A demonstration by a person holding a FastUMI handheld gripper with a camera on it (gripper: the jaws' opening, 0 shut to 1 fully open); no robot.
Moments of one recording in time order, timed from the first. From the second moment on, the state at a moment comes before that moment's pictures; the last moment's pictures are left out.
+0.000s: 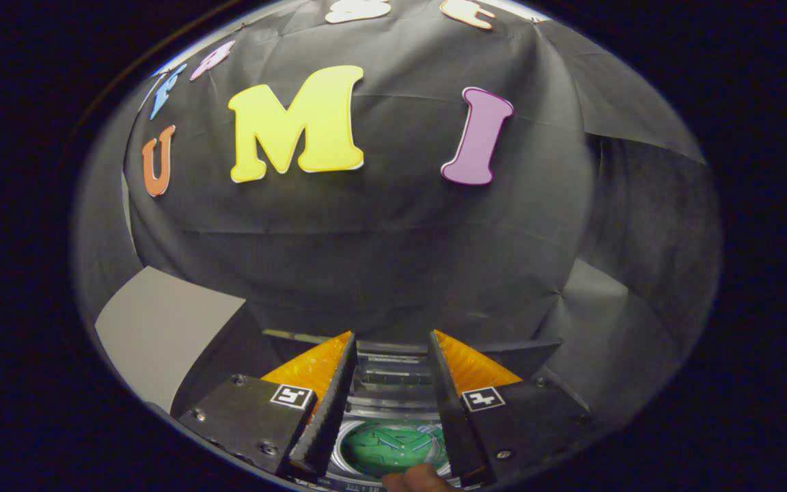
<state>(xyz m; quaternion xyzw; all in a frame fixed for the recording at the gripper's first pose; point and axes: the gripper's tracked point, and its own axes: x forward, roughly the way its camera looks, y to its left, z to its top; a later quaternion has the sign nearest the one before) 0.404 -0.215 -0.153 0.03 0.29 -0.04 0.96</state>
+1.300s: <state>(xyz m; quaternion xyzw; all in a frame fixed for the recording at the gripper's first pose) 0.487 -0.218 -0.240 0.05 0.34 -0.05 0.94</state>
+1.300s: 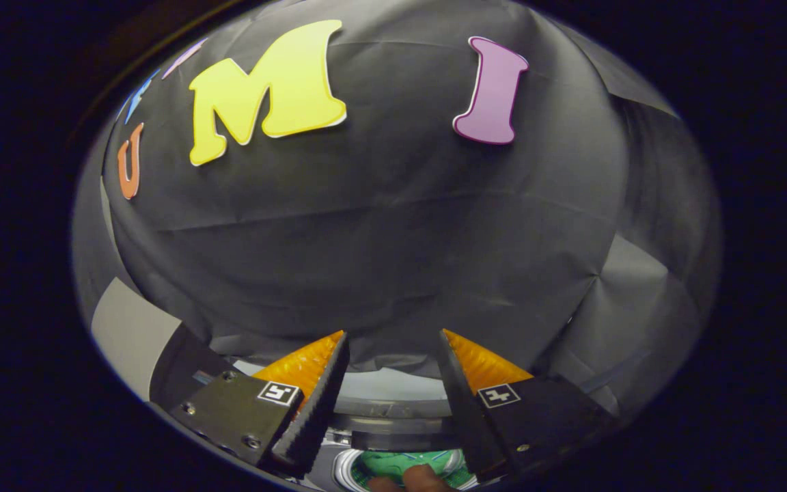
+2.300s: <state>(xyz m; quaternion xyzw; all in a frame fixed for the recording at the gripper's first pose) 0.468 -0.214 -0.236 0.05 0.33 -0.05 0.94</state>
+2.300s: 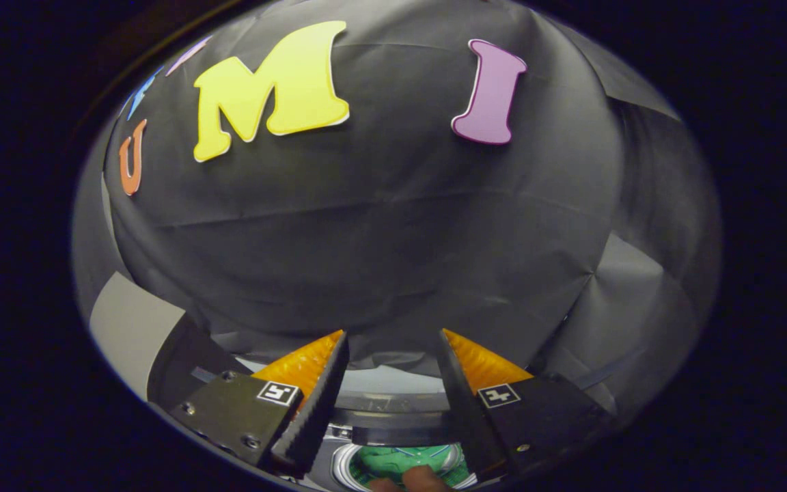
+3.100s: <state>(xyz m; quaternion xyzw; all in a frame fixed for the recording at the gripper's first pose) 0.389 -0.206 -0.237 0.04 0.33 -0.08 0.94</state>
